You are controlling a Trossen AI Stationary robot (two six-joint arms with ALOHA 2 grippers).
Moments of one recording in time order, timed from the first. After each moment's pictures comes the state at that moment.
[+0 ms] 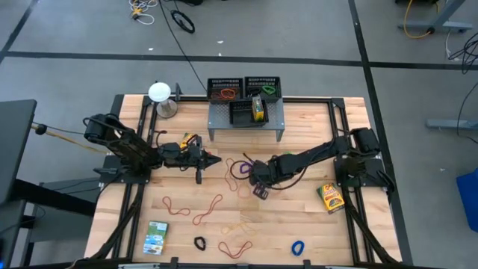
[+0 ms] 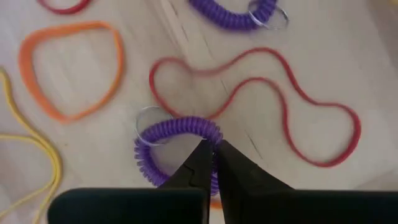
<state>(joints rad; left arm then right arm) -0.04 1.56 0.18 1.34 -0.14 -0.06 0.18 1.86 1.16 -0.62 0.15 0.66</state>
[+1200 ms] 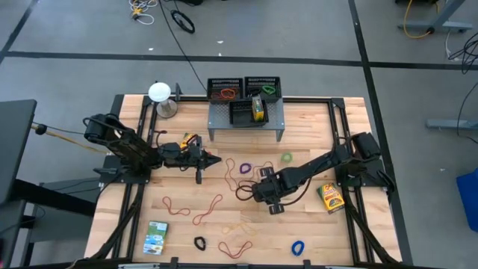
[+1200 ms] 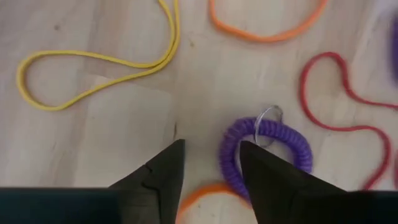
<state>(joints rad) -0.04 1.56 0.18 1.33 -0.14 -0.06 0.30 1.89 1.13 -0.57 0.11 0.04</state>
